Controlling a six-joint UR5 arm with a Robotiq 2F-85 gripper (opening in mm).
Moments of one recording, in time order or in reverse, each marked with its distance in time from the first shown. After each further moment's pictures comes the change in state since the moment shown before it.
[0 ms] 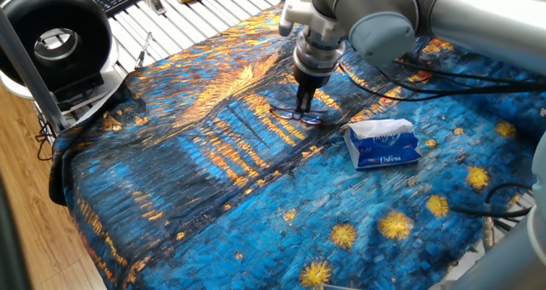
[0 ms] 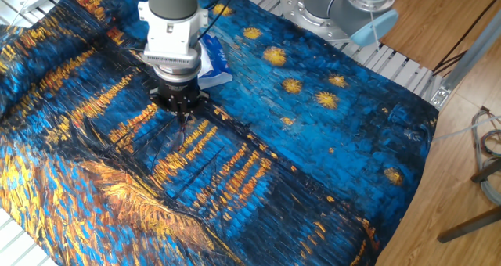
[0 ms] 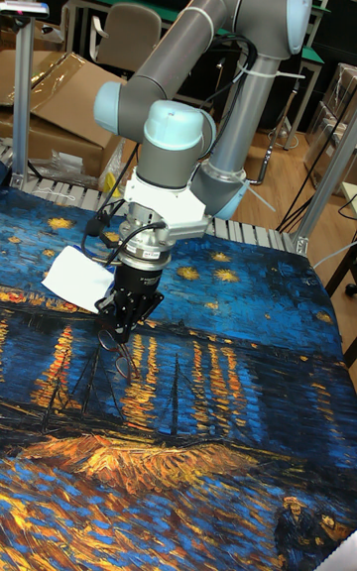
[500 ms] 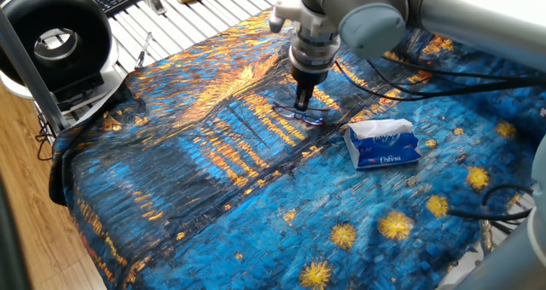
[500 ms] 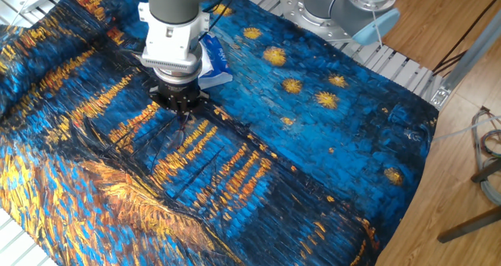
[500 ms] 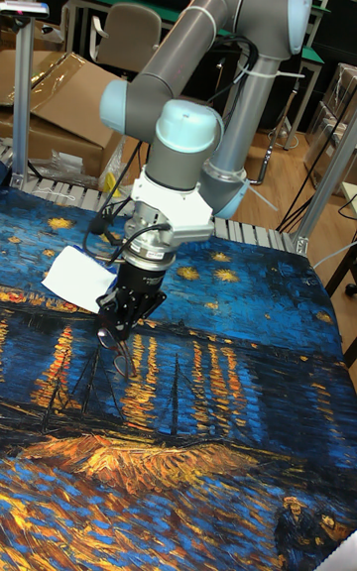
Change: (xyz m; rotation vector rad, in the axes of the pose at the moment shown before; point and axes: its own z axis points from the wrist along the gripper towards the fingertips) arm 0.002 -0.002 -0.008 0.022 0.064 0.057
